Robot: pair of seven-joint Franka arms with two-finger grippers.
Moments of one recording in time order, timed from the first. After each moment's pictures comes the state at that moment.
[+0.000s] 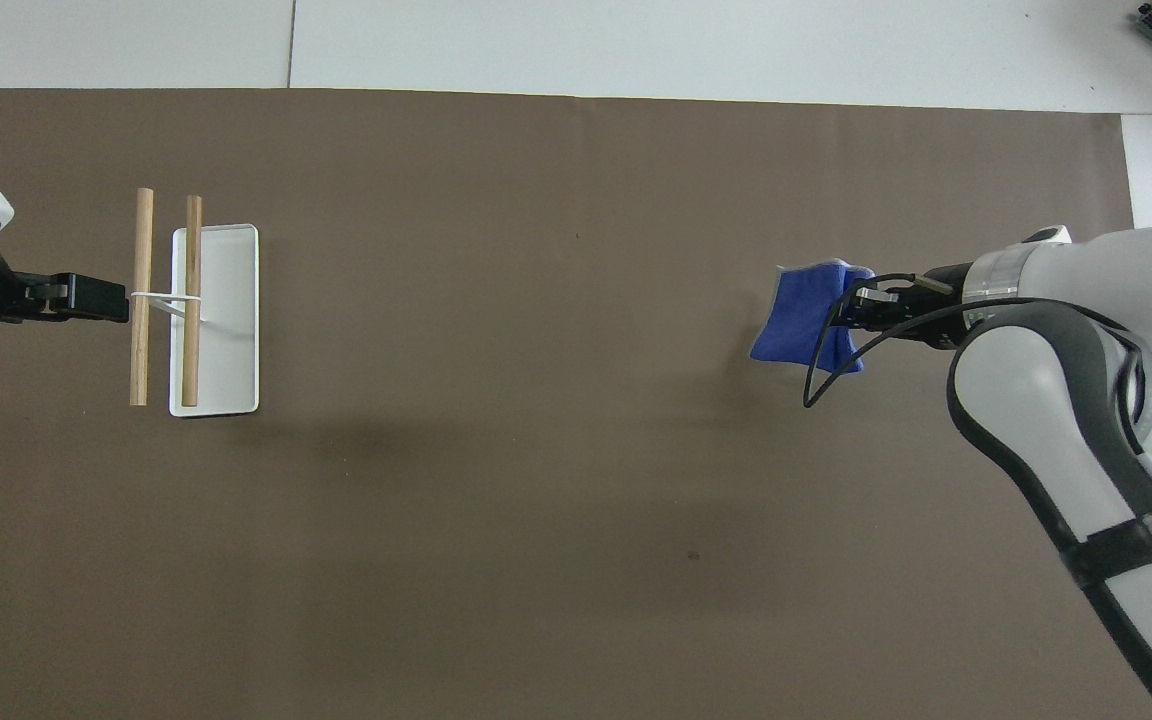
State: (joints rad) left arm 0.14 -0.03 -0.18 -1.80 0.00 1.87 0.02; right arm 0.11 0.10 -0.06 -2.00 0.57 2.20 0.02
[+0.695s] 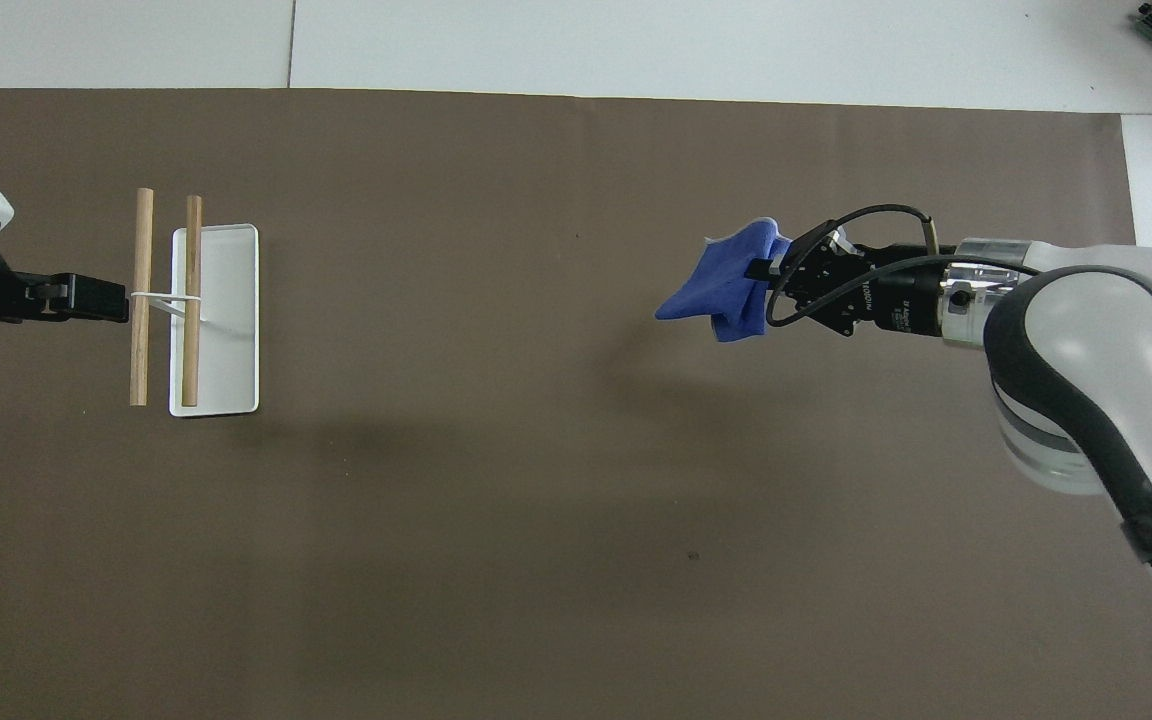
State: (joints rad) left arm 0.14 -0.03 -0.18 -1.80 0.00 1.87 0.02; right arm 0.19 0.10 -0.06 -1.99 1.15 2.24 0.15
